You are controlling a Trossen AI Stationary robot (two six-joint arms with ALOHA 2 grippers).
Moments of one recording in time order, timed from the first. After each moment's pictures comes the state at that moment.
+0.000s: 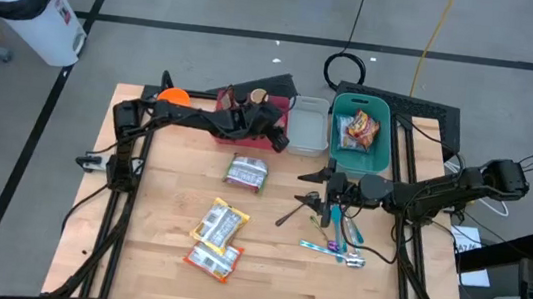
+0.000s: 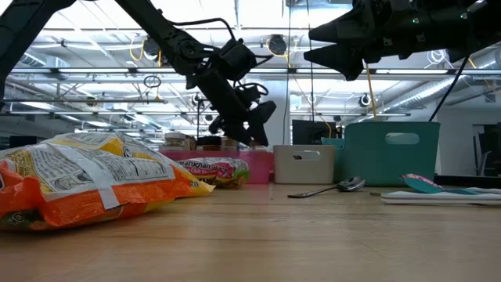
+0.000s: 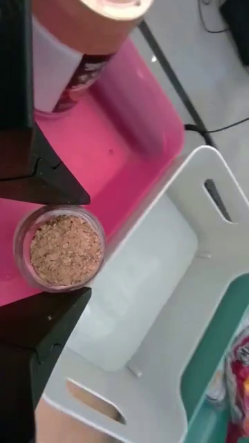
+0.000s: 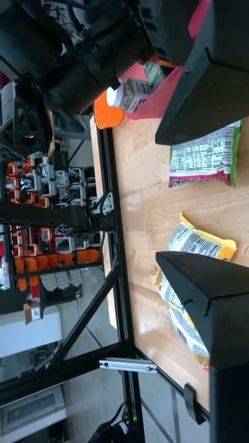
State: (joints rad) left arm 0.38 1.95 1.27 0.03 -0.24 -0.25; right arm 0.13 1.19 0.42 0.73 0.18 0.11
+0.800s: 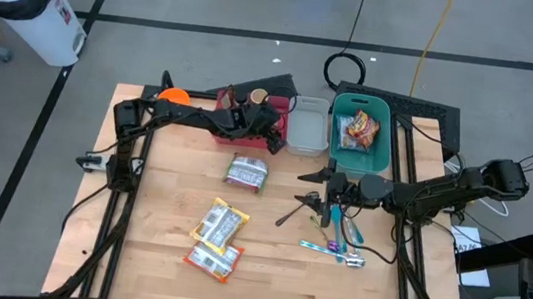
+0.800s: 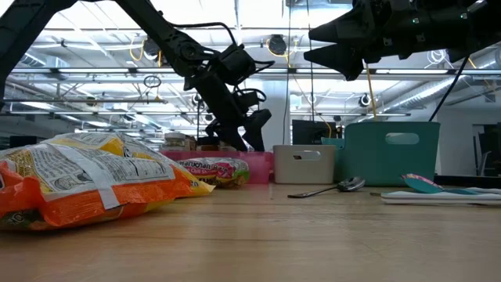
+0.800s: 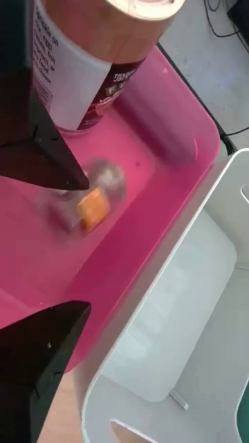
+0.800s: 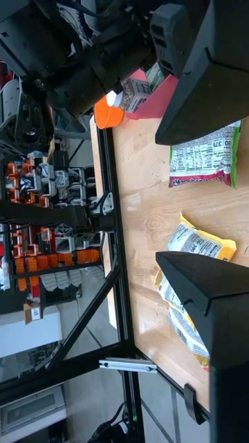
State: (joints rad) left arm 0.39 1.96 1.27 -0.06 -0.24 -0.18; right arm 0.13 1.19 0.42 0.73 0.18 0.11
